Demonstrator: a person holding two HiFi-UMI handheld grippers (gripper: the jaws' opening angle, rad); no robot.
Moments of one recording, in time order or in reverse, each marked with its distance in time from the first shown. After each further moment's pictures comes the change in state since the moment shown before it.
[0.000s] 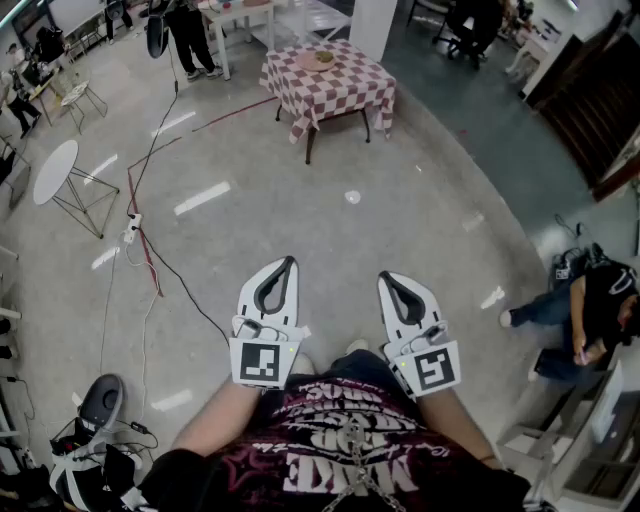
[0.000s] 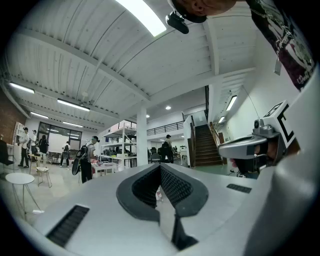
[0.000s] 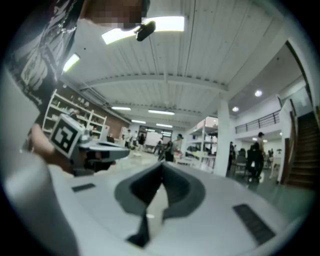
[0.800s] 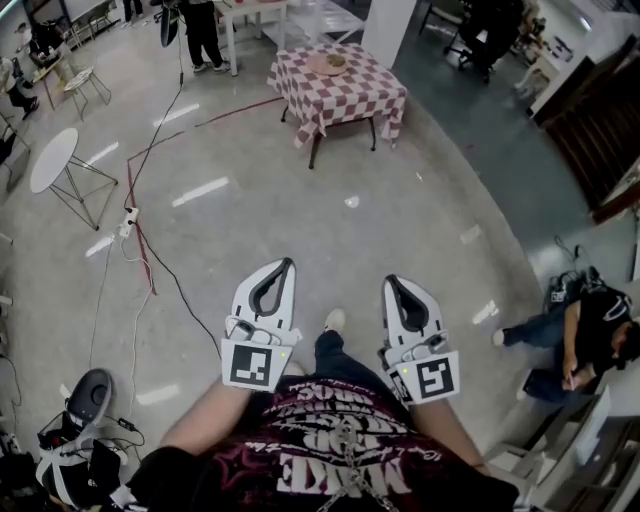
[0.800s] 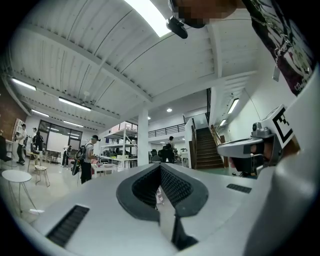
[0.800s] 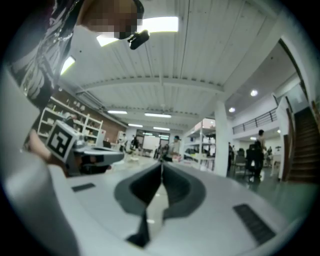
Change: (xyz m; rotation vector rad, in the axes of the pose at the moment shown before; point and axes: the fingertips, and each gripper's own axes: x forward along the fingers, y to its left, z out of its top) left arm 0.029 0.039 -0.001 -0.006 -0.018 0.005; right arm 0.047 -0.020 0.002 0.040 -0.025 -0.024
